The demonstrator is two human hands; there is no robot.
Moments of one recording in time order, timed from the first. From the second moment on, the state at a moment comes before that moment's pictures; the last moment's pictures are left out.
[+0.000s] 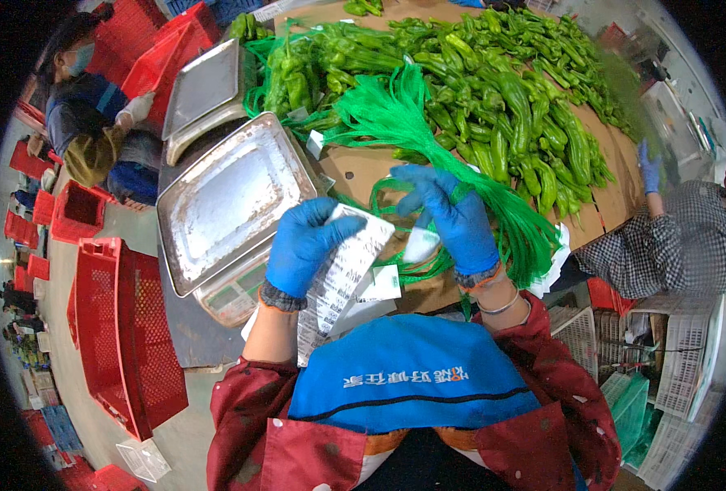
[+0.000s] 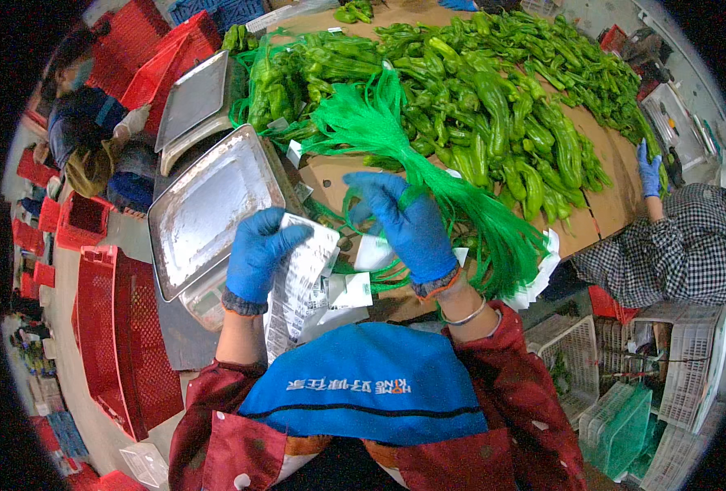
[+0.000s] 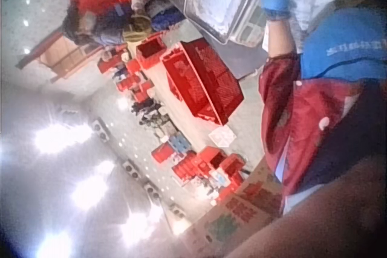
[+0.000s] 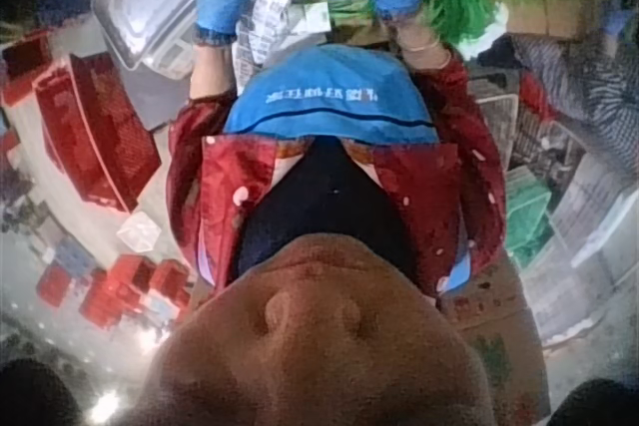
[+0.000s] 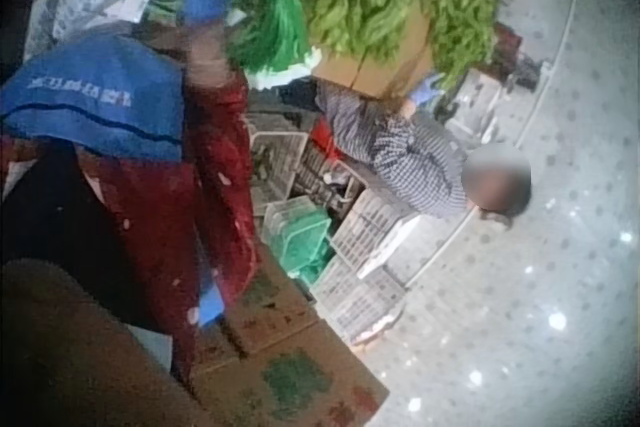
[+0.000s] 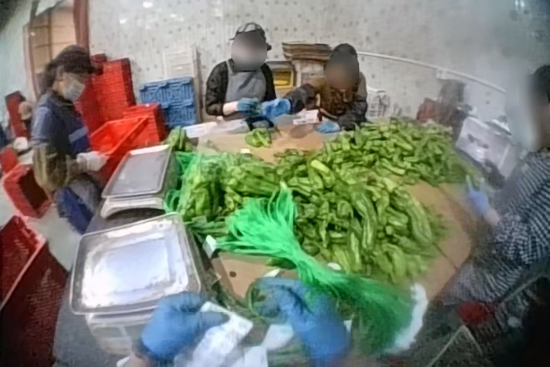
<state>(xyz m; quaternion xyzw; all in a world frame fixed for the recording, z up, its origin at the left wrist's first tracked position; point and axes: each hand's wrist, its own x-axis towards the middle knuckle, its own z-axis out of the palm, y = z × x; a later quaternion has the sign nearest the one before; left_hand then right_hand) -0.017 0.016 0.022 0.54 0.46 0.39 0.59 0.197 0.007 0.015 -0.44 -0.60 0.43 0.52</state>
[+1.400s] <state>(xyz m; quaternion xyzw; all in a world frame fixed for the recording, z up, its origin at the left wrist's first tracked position) 0.005 0.012 -0.007 0.61 0.41 0.45 0.51 0.191 -0.003 0.013 -0.39 -0.59 0.56 0.43</state>
